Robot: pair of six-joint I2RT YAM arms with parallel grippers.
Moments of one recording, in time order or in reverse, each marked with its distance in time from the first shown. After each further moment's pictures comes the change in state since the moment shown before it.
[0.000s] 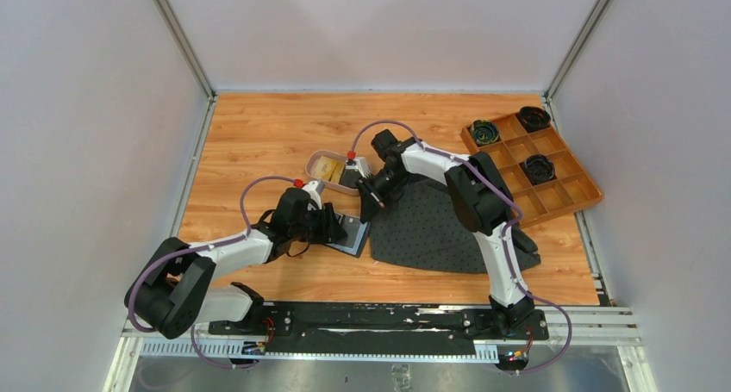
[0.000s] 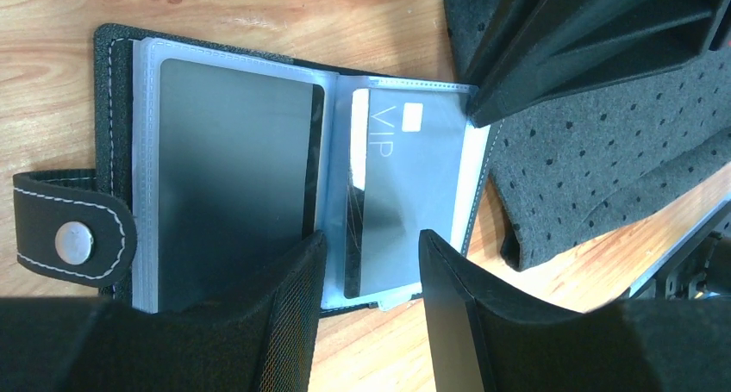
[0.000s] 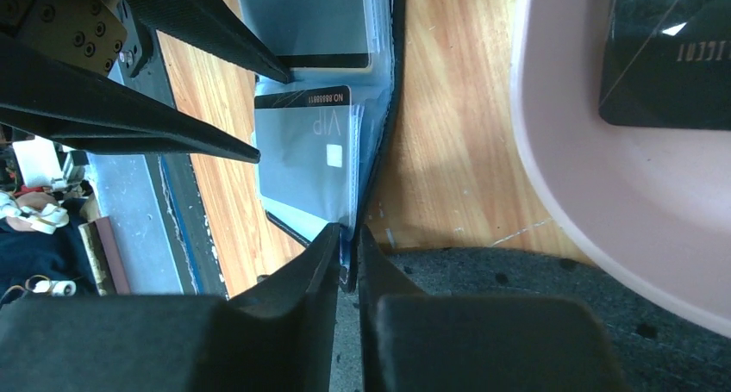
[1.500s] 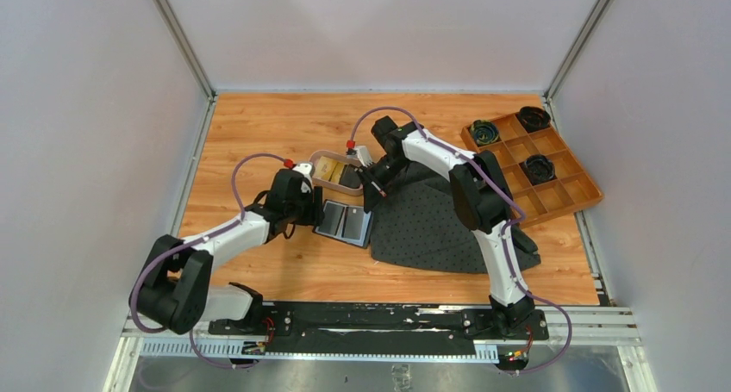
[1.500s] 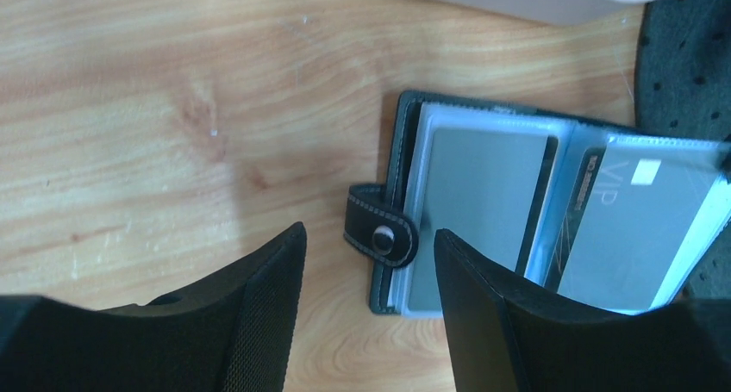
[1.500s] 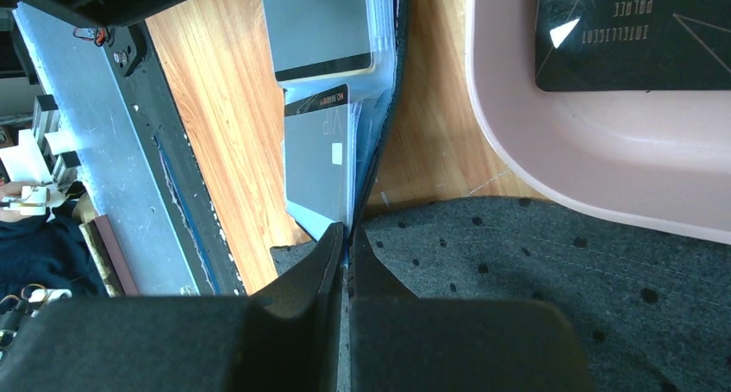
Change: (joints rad) left arm 0.118 -0.008 0.150 -0.241 -0.249 0.299; right arm -0.024 0.017 0.181 -0.214 0.088 -0.022
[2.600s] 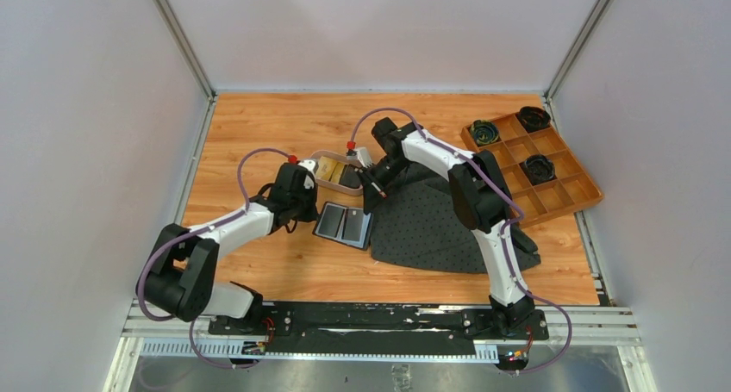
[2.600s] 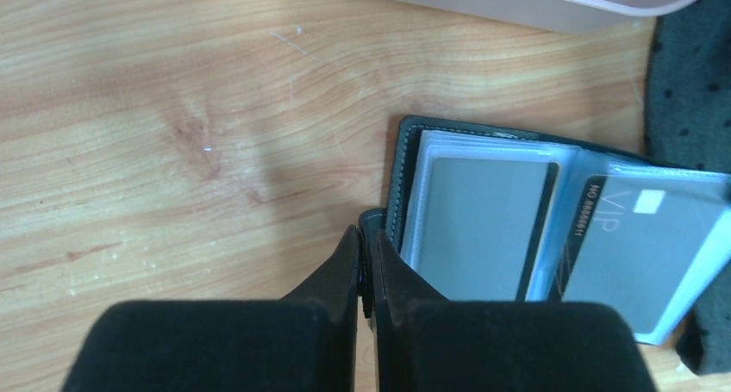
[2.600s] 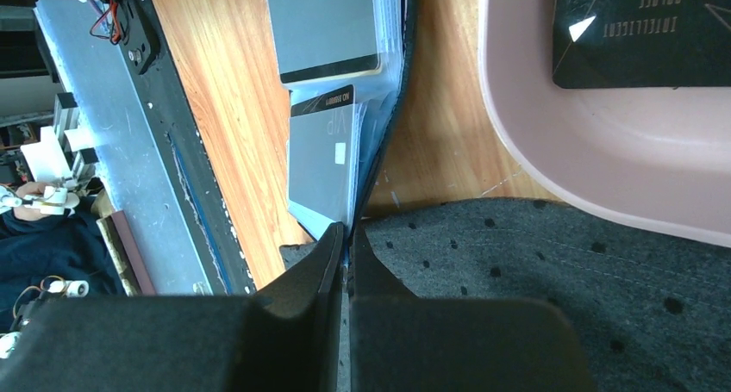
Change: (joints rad) left arm 0.000 0.117 0.103 -0.056 0.010 0.019; right arm -0.001 0.010 0.000 -0.011 -0.024 0.002
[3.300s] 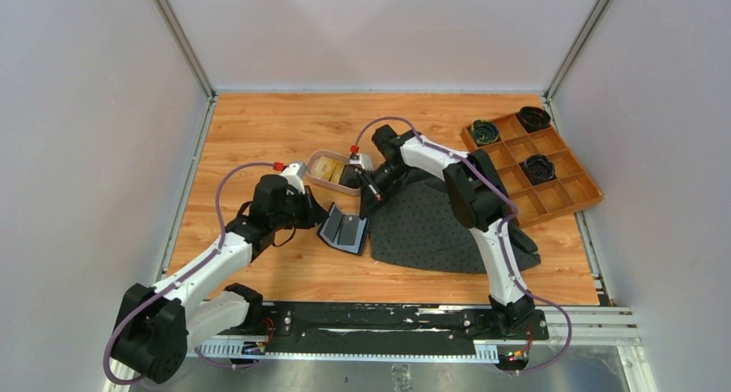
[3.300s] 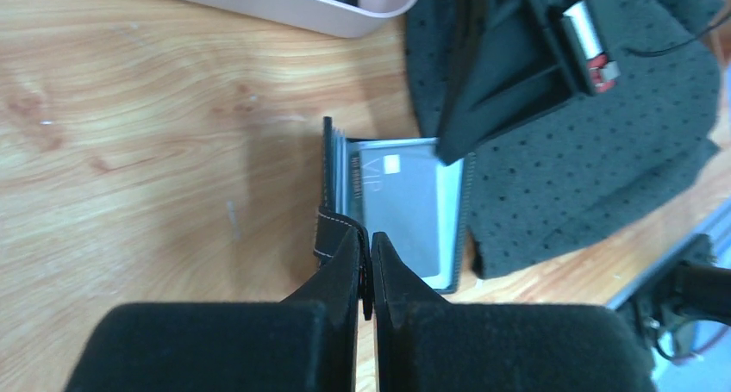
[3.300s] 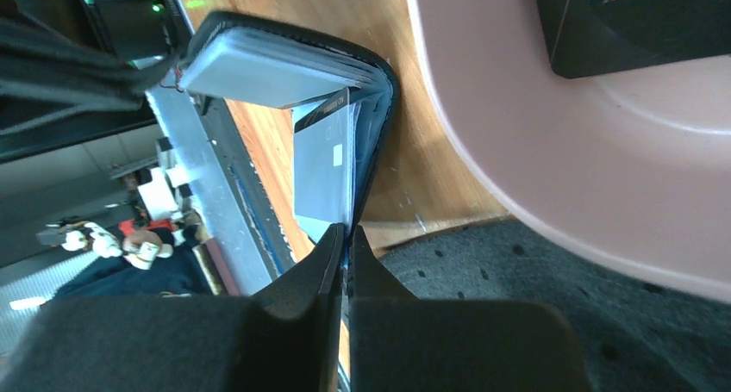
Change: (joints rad) left arm 0.005 -0.368 -0.154 0.057 0.249 -0.200; right arm -0.001 0.033 -0.040 0.069 -0.064 0.220
